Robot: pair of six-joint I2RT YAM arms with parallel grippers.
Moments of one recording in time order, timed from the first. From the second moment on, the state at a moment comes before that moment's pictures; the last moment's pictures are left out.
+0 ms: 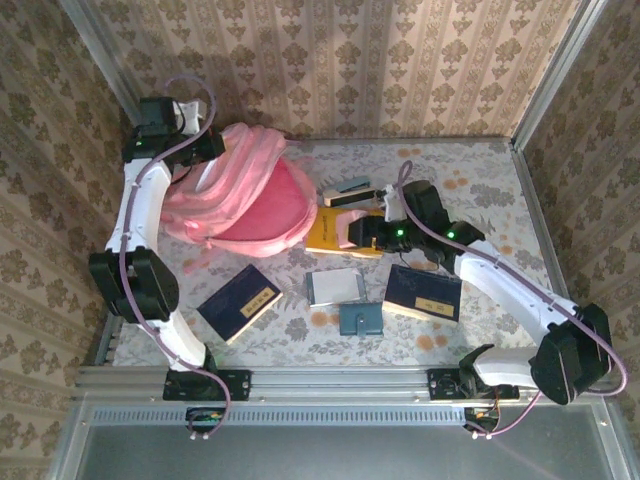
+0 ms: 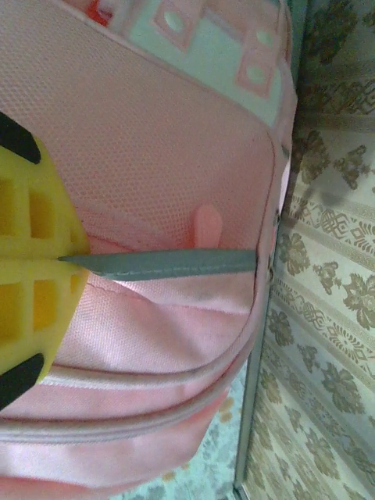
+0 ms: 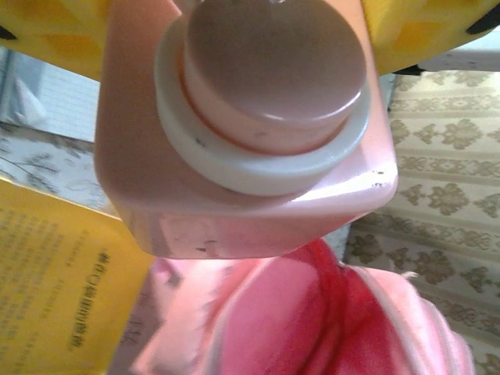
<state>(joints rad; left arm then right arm) 0.00 1.75 1.79 -0.74 0.48 -0.20 0.49 1.30 1.02 -0.37 -0.50 0.66</state>
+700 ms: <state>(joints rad) 0.03 1.72 1.75 -0.64 0.77 -0.34 0.54 2.12 1.75 -0.13 -0.57 0.86</state>
